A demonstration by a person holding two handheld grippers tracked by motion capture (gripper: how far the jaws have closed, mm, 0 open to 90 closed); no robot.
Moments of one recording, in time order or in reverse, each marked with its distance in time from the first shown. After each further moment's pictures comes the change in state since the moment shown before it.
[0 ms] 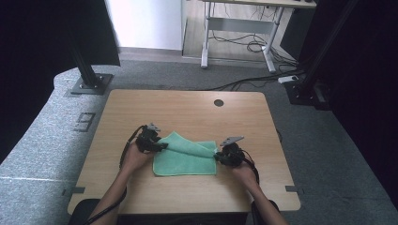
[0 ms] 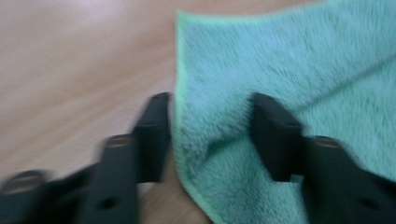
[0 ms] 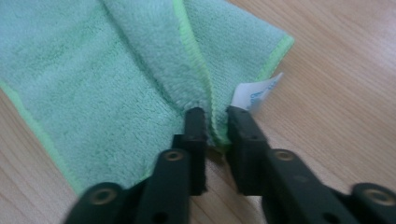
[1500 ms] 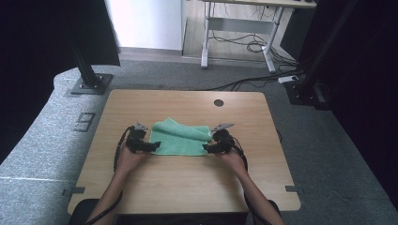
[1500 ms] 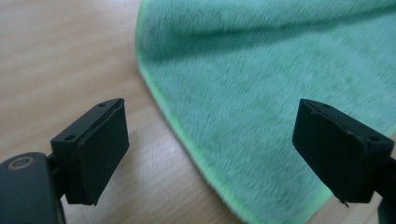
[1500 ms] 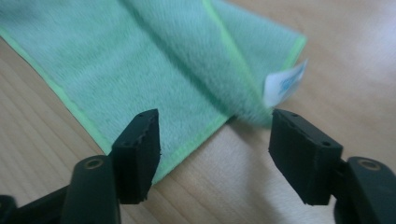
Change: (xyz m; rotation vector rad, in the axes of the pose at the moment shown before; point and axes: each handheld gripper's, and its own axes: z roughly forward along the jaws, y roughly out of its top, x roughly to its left) left arm 0.027 -0.030 -0.011 -0.119 0.129 -0.157; right arm -0.010 0.046 0.034 -0.029 -0.055 0.065
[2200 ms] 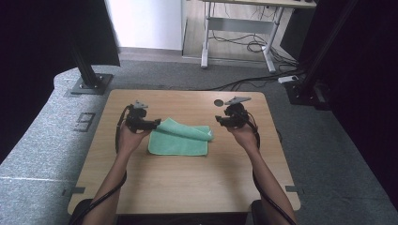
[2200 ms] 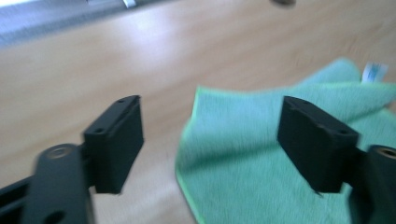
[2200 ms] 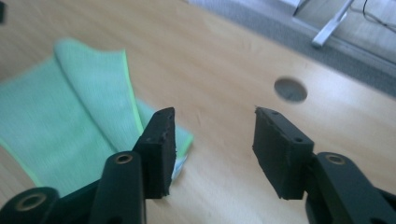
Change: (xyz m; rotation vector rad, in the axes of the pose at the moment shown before) left arm 0.004 0.073 -0.031 -0.101 0.046 0.004; right arm -0.044 0.069 -0.070 -0.121 -0.130 -0.027
